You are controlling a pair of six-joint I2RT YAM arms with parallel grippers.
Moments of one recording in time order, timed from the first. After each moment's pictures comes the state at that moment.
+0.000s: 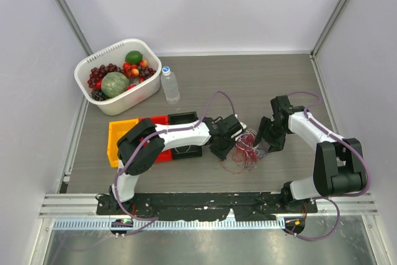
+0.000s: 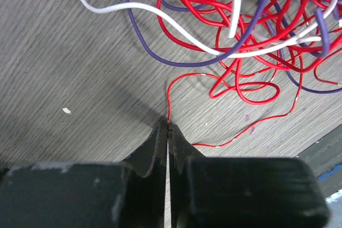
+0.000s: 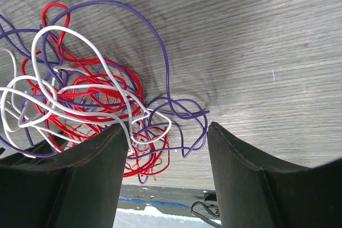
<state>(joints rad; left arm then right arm) -1.06 2.00 1.40 -0.57 0.09 -0.35 0.12 1.42 0.81 -0.77 -0.15 0.50</state>
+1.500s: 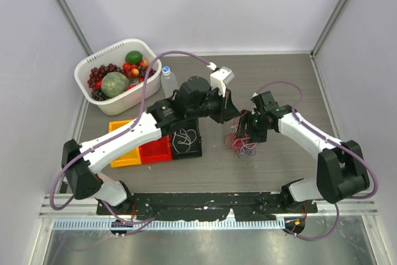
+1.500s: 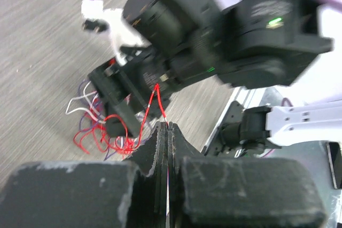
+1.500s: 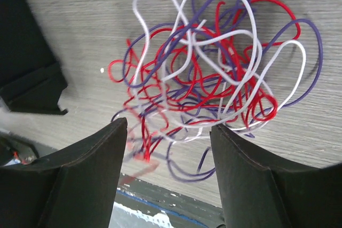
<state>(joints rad) -0.96 1.50 1.40 -0.27 0.17 -0.42 0.33 1.35 0.86 -0.63 -0.27 0.50</state>
